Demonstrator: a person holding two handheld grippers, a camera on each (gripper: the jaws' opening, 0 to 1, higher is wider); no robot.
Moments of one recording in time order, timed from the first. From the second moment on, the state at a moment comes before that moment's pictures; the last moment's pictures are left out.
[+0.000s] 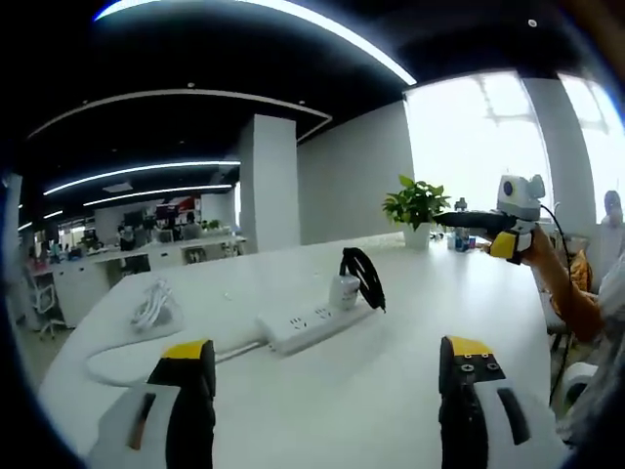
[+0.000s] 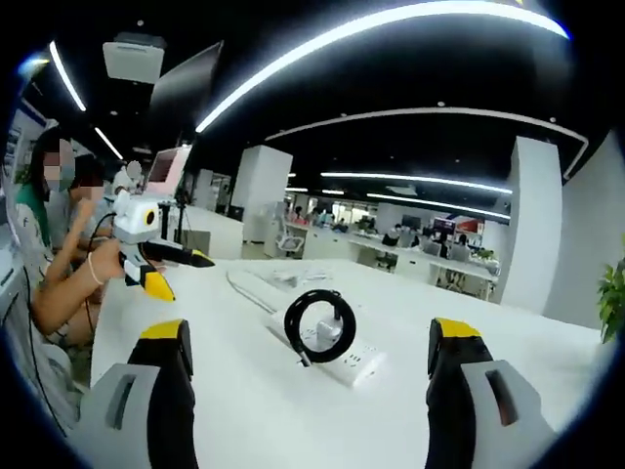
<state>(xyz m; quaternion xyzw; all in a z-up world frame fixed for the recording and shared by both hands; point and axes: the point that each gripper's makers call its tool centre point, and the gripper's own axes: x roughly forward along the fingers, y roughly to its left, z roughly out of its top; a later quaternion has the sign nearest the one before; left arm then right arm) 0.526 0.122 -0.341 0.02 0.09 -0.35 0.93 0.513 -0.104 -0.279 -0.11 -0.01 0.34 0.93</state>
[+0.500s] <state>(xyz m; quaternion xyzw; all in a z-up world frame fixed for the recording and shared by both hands) 0.495 0.129 -0.359 0.04 0.12 -0.34 0.93 0.470 -0.155 -0.329 -0.09 0.05 0.26 0.96</state>
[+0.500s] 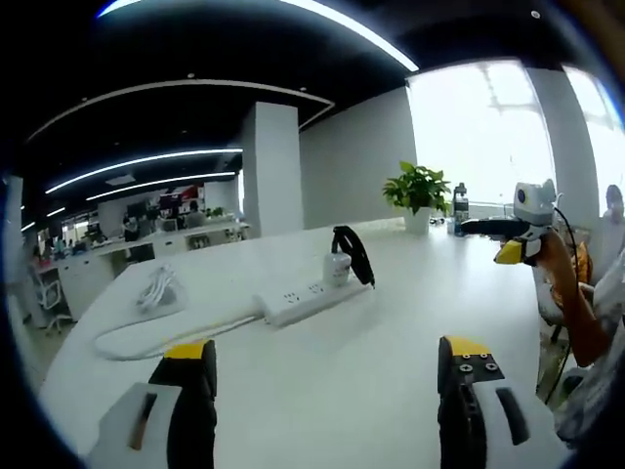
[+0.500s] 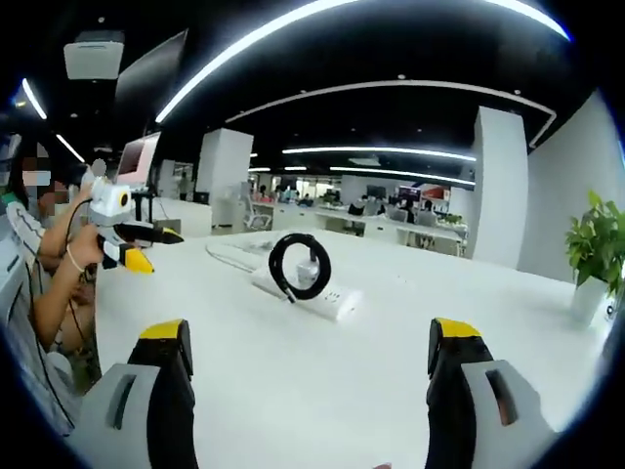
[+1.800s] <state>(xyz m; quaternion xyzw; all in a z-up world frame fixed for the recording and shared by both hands) 0.446 0.168 -0.390 0.01 0.13 -0.29 0.95 0.418 -0.201 -0.371 -0.05 0.07 0.17 0.98</state>
